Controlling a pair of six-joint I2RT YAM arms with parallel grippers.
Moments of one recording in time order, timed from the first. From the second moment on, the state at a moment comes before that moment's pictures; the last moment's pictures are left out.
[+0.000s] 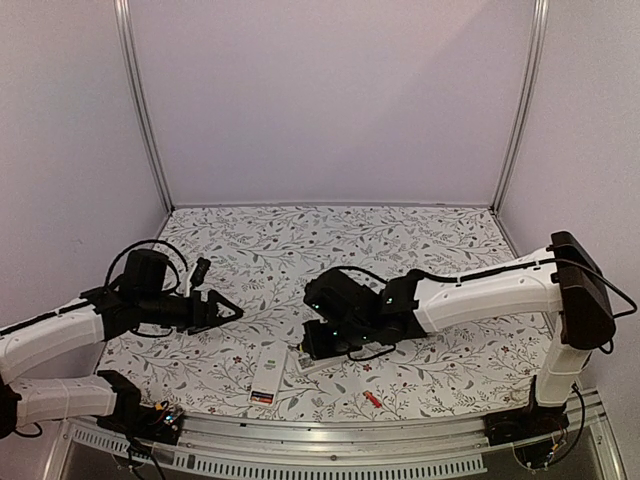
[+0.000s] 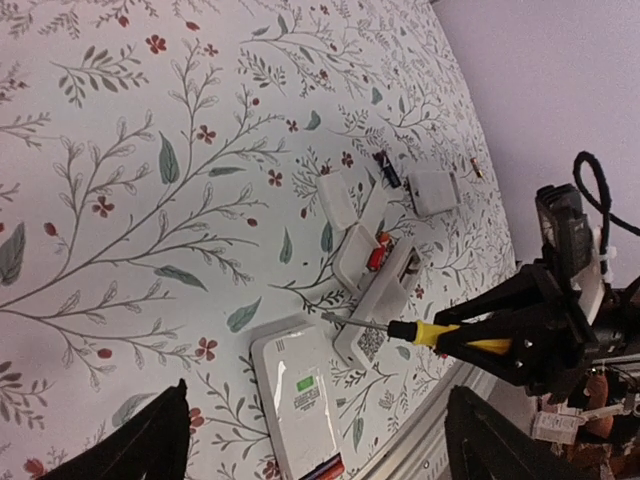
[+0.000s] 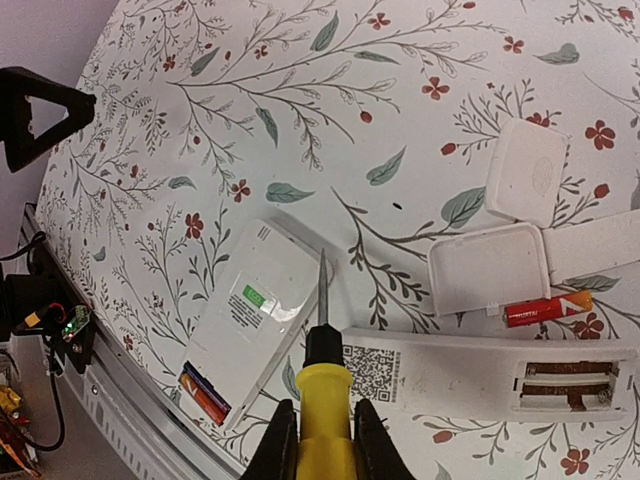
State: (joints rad) left arm -0.41 0.94 0.48 -0.25 0.54 -0.57; right arm 1.23 1.85 1.29 -0.33 0.09 0.84
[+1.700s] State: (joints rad) left arm -0.80 0.84 0.41 -0.29 0.46 -0.88; right arm 1.26 2.06 1.36 -0.06 -0.18 0.73
